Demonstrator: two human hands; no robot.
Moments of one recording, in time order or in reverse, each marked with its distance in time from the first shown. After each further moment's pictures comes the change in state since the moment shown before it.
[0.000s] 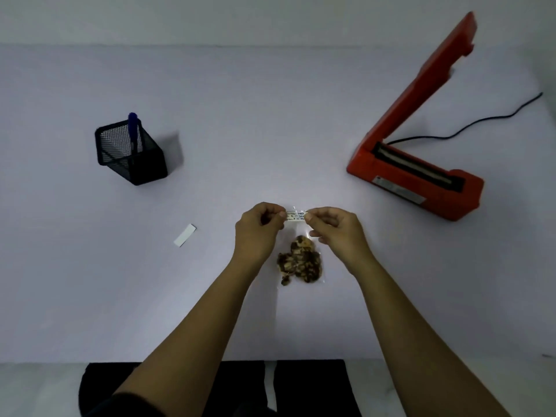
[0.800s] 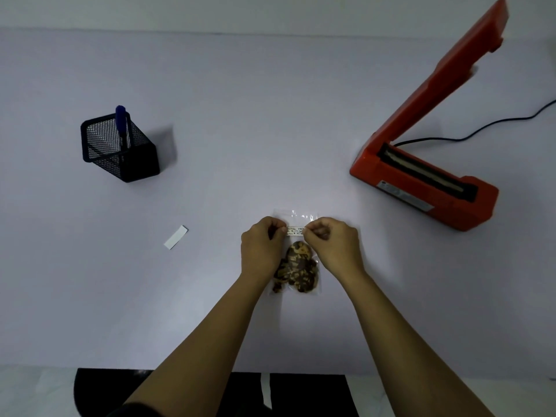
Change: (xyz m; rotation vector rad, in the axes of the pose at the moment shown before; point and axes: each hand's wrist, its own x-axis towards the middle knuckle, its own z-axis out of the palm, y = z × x) left_hand 0.015 -0.033 0.033 0.324 0.086 0.032; right_hand 0.020 0.027 0.007 -0.363 0.114 -0.086
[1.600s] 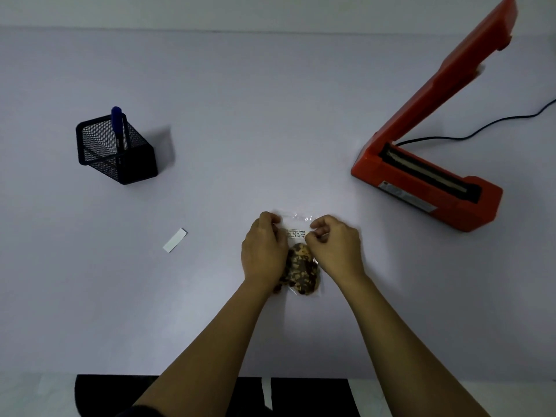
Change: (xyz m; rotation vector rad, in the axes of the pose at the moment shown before) left_hand 0.001 0.000 0.008 0.182 0.092 0.059; right_hand 0.003 -0.001 0.004 -0.159 0.074 -0.031
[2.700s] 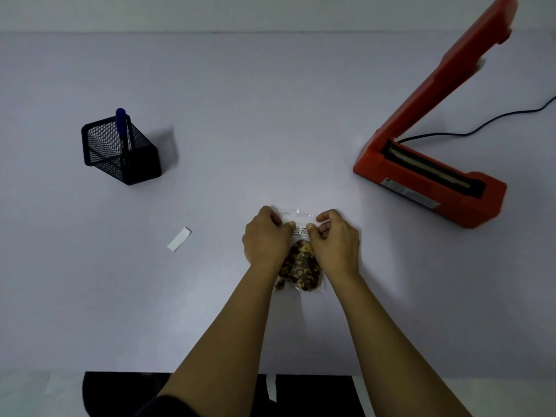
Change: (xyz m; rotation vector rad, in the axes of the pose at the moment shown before) left_hand 0.014 0.014 -0.005 -0.003 -0.059 -0.237; right_hand -0.002 -0.001 0.012 0.007 0.098 0.028
